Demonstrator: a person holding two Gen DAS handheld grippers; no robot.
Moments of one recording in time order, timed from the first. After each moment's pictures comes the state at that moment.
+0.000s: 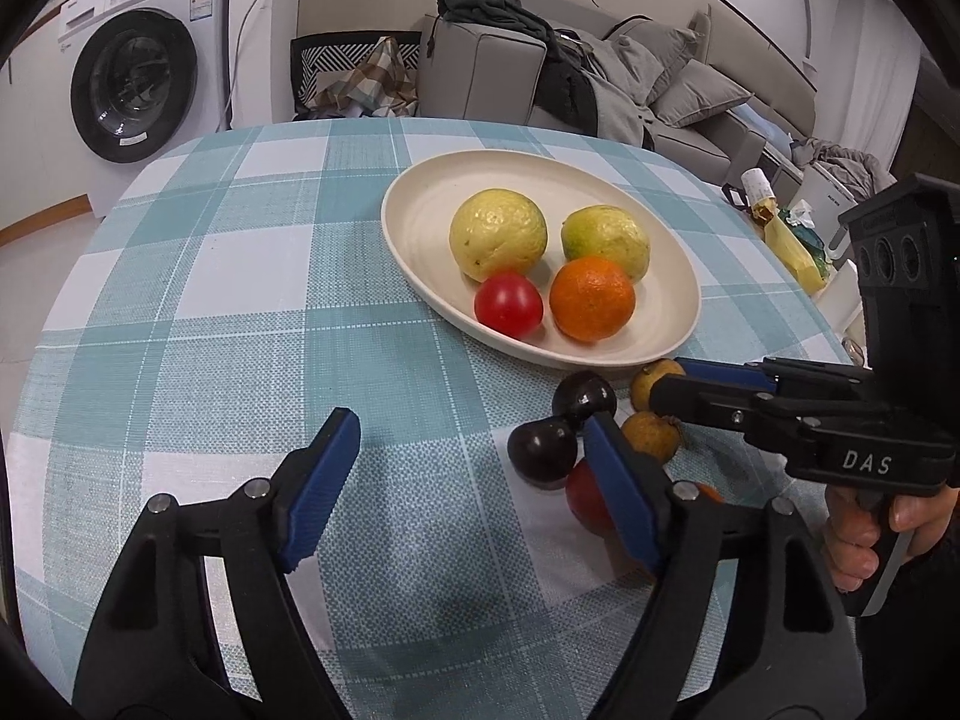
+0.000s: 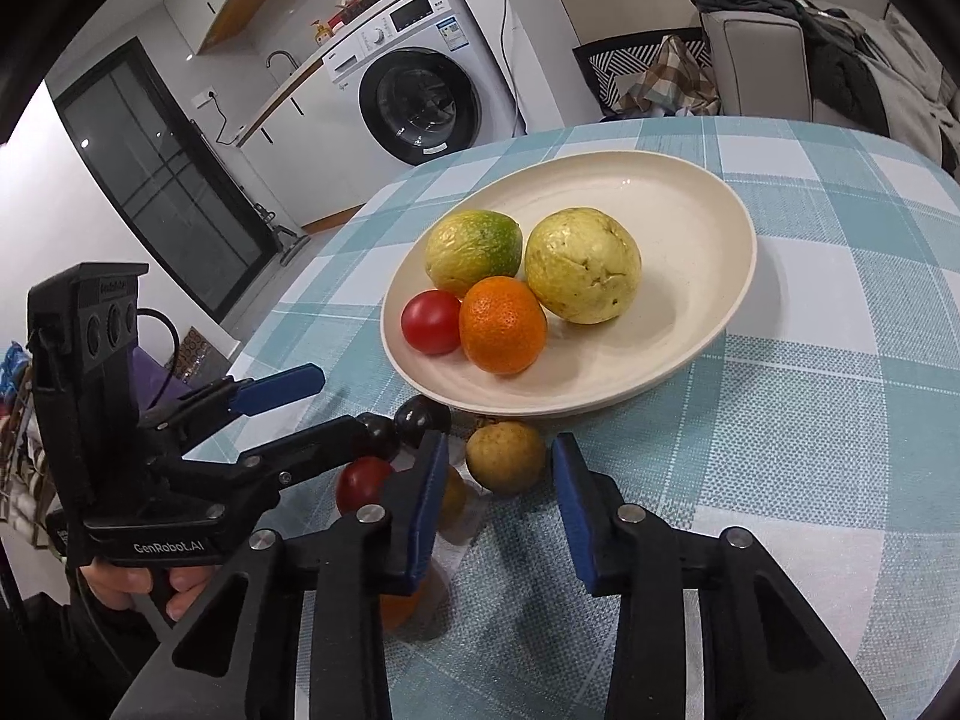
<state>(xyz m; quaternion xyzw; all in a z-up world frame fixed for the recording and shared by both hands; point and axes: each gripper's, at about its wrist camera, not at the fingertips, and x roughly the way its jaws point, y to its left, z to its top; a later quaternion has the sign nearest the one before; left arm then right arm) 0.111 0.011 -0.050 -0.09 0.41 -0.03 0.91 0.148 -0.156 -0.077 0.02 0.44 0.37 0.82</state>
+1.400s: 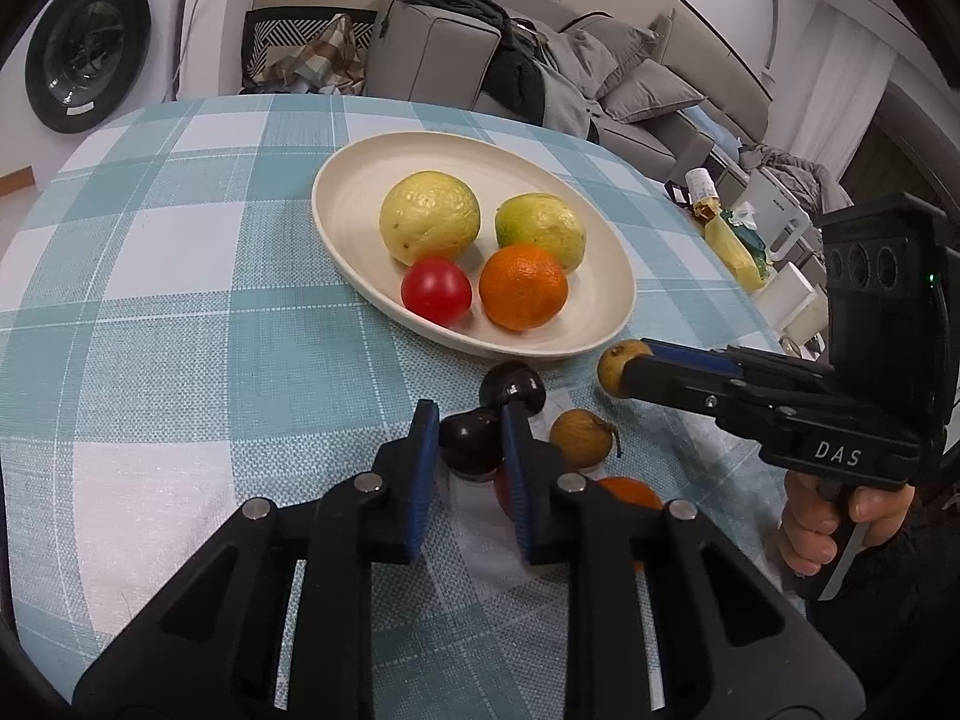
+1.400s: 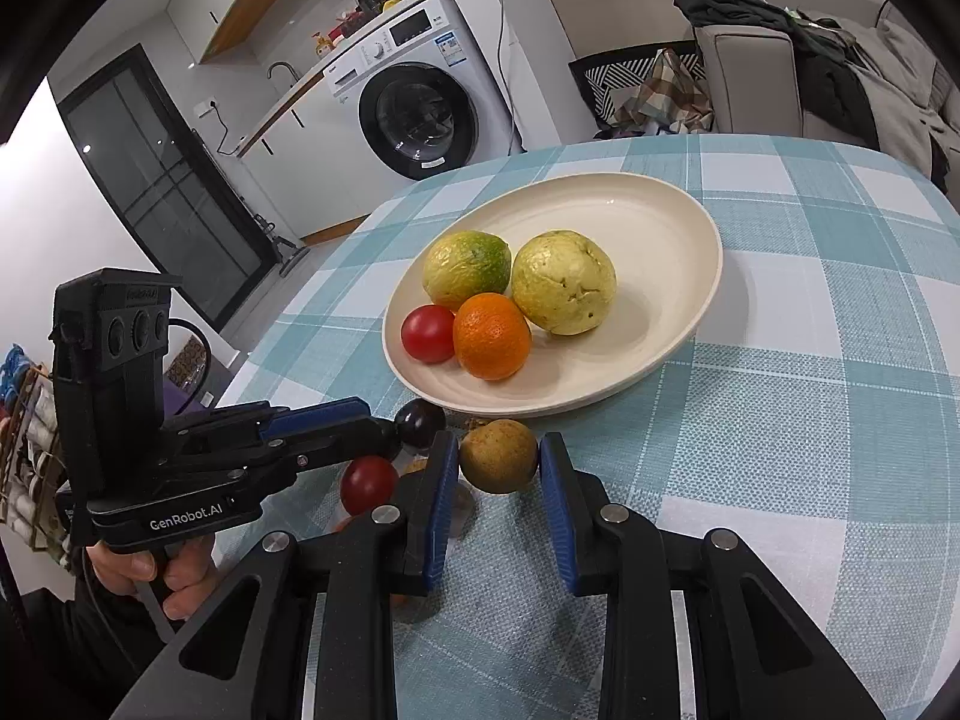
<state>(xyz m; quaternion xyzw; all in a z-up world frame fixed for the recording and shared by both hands) 0.113 0.008 -0.051 -0.14 0.42 -0.11 0.89 0.137 -0.169 -0.067 0.02 0.42 0.37 0.83</state>
